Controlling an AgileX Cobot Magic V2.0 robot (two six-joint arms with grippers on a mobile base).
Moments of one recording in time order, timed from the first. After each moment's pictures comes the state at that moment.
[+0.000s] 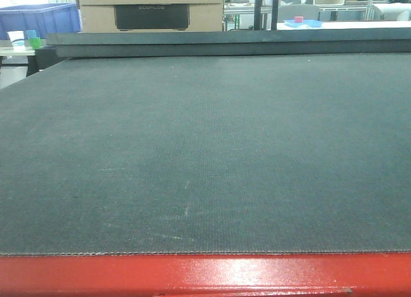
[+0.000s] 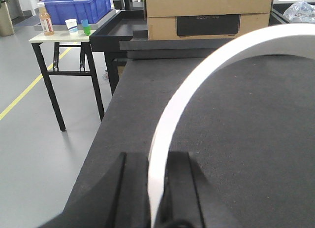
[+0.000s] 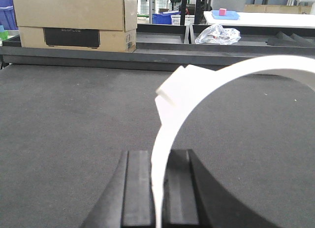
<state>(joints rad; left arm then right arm) 0.12 0.54 -0.81 0.01 0.55 0.08 -0.15 0.36 -0.85 0.26 0.72 -0.20</state>
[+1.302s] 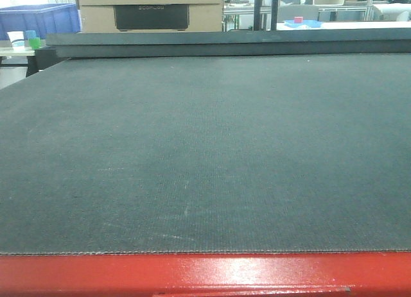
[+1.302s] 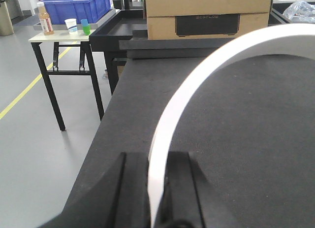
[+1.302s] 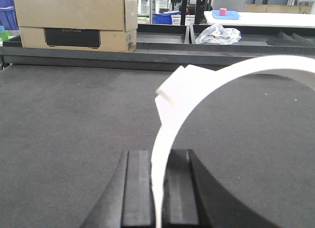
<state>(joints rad) 0.12 0.54 -0.81 0.01 0.55 0.08 -0.15 0.36 -0.85 0.27 0.72 -0.20</state>
